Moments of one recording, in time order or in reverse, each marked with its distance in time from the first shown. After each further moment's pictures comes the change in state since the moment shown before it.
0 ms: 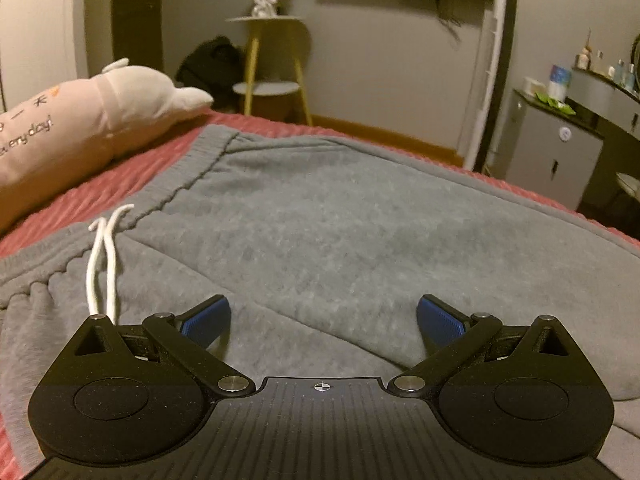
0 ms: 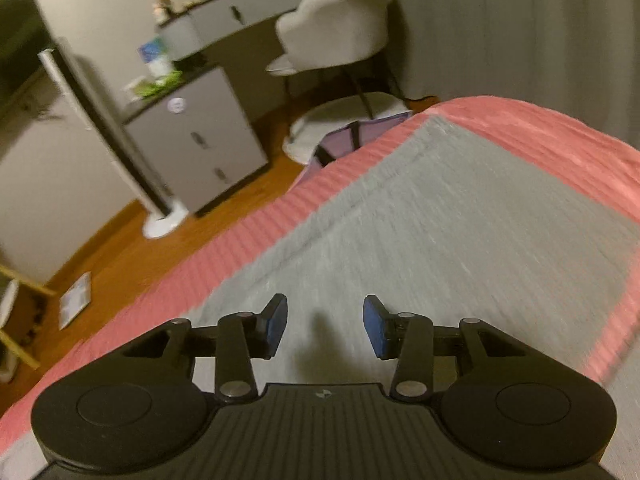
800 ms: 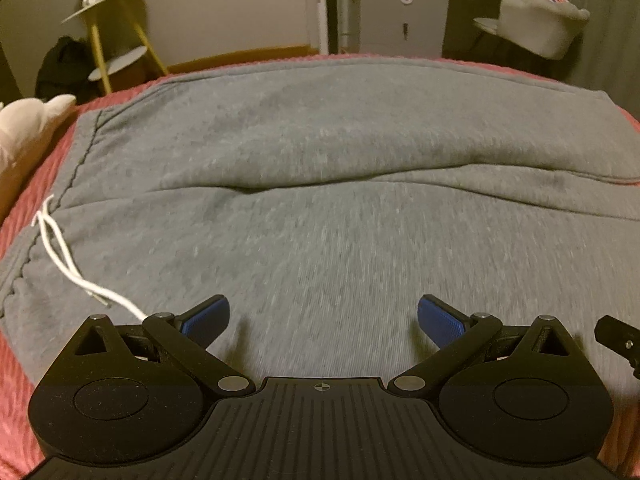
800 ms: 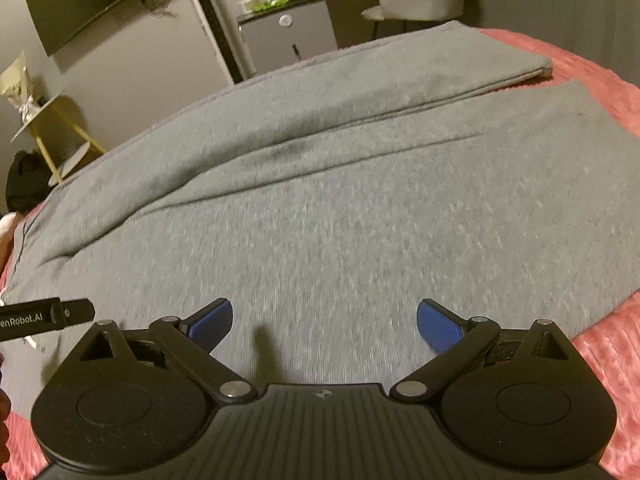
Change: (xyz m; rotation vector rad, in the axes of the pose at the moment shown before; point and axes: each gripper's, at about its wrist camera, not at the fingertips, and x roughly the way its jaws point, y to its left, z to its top) left arm -0.108 -0.042 -0.048 0.415 0.281 -0.277; right arm -0.223 -0.069 -0.279 -0.269 0.099 0.180
